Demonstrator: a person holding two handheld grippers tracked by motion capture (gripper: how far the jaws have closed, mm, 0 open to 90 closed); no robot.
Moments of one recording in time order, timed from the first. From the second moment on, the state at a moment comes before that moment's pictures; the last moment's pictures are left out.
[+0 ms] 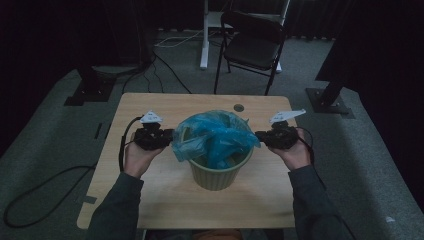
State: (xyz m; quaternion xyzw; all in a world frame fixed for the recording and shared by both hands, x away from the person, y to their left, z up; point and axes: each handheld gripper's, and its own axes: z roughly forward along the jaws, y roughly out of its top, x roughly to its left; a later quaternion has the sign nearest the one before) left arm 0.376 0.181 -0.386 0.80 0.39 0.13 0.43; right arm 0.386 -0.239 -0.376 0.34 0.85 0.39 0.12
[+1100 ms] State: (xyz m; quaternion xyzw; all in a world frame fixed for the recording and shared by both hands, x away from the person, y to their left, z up) left arm 0.345 0.174 -0.381 0.82 0.34 0.12 0.44; right arm 0.359 -0.230 -0.378 0.29 0.87 0.39 0.10
